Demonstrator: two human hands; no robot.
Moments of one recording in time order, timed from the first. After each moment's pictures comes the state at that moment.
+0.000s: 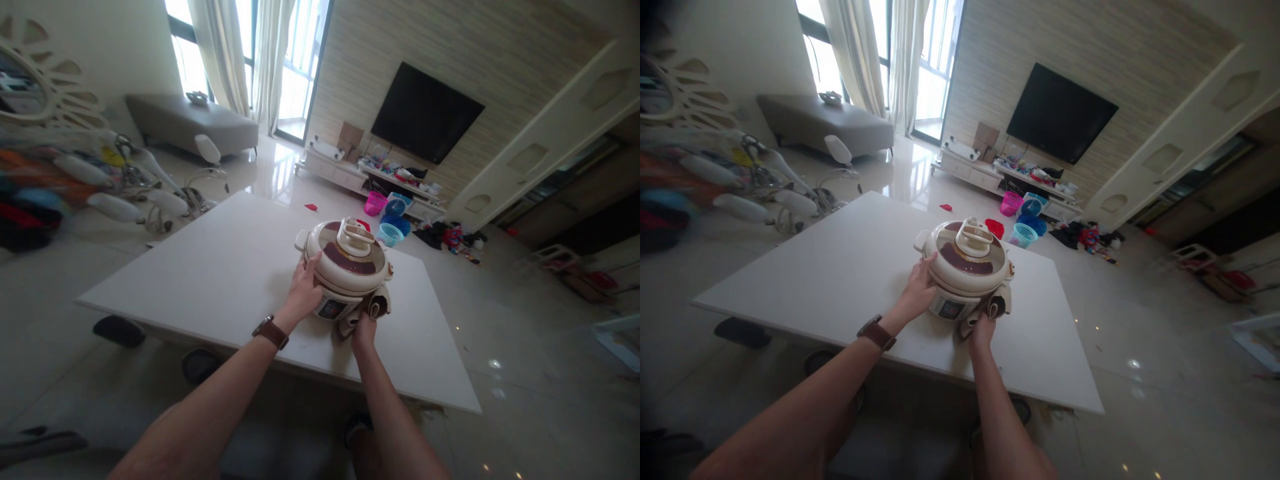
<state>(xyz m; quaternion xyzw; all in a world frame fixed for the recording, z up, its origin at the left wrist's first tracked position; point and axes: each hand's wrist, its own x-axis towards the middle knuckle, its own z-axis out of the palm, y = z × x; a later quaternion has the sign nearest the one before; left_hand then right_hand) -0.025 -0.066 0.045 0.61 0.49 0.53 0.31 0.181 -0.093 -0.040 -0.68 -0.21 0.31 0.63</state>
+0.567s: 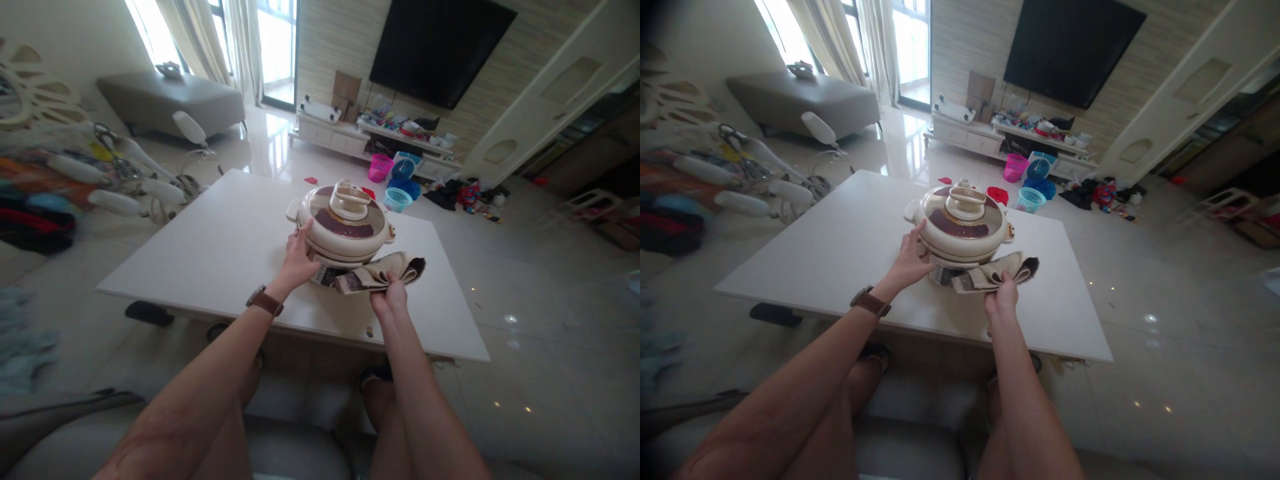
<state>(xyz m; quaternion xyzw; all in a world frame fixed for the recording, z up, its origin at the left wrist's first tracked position) -0.036 -0.065 0.042 0.64 0.48 0.49 0.34 0.211 -0.094 0.000 -0.50 -0.08 0.44 0.74</state>
